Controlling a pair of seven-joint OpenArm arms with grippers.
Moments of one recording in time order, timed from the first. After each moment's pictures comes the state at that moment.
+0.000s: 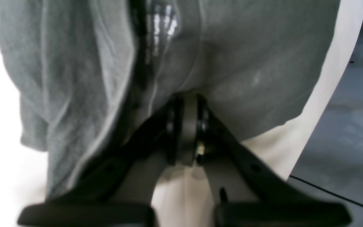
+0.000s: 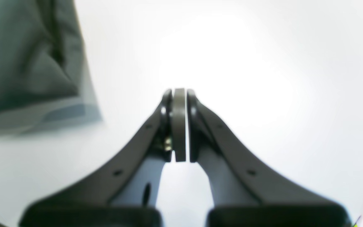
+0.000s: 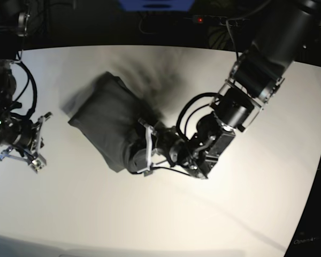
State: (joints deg) left arm -36.5 -1.6 41.3 41.2 -47.9 -32.9 56.6; right arm 5.4 27.6 7.2 92.7 11.5 40.8 -62.3
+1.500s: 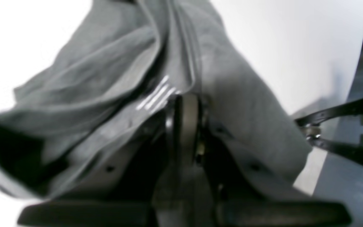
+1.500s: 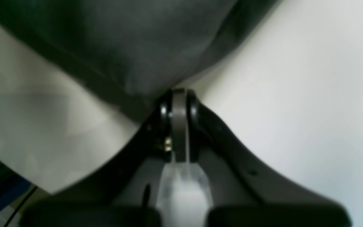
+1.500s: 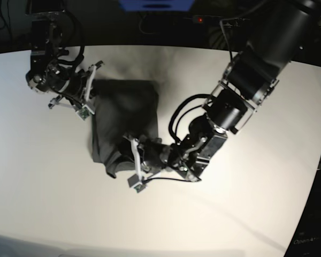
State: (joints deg) left arm -37.4 1.0 41.3 40.7 -45.8 -32.0 38.8; right arm -13.4 10.8 6.4 98.7 7.2 40.4 -56.3
